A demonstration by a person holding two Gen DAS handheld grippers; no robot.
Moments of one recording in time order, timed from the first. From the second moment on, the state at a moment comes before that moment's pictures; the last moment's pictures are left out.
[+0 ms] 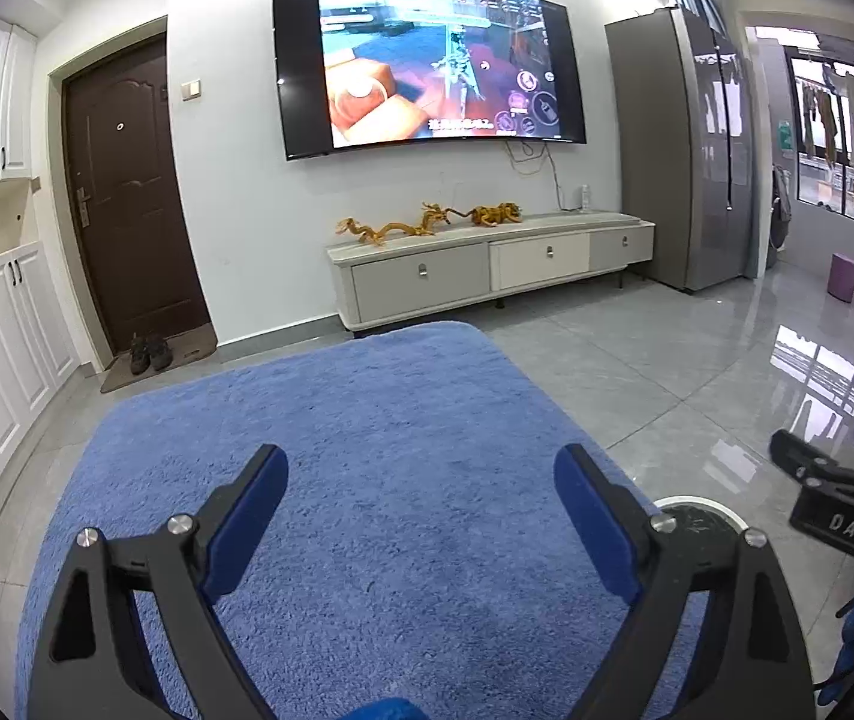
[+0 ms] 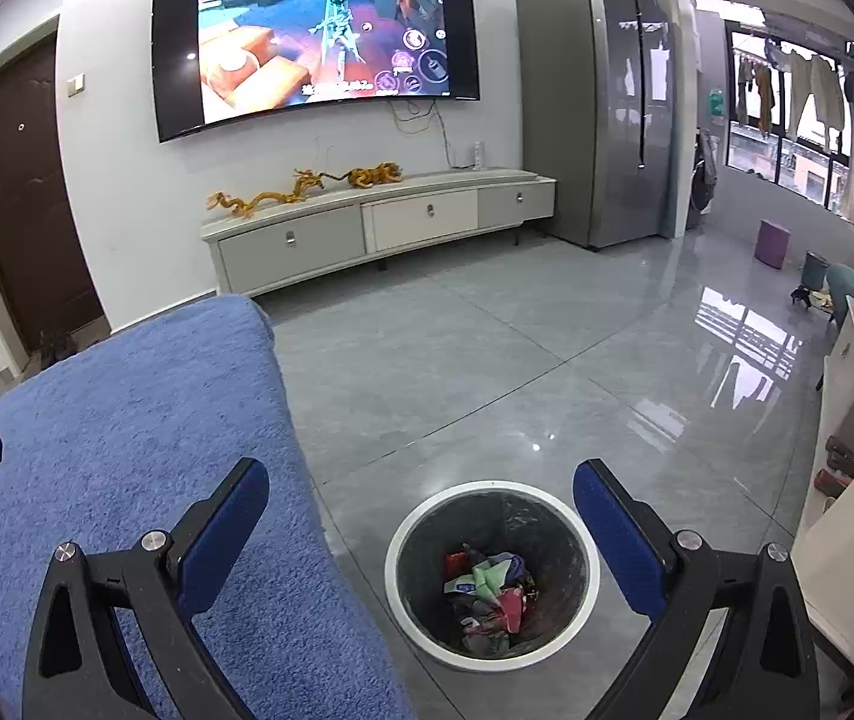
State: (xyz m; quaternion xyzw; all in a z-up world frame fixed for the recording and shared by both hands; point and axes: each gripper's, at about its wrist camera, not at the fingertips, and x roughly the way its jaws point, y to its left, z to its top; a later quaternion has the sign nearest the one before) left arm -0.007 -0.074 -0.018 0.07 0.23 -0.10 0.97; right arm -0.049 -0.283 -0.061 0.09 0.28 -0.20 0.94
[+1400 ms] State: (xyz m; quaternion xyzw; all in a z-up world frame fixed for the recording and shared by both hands) left arm -0.007 -0.080 -0.026 0.06 0.25 -0.10 0.96; right arm -0.060 -0.290 -0.054 0.09 0.26 -0.21 0.94
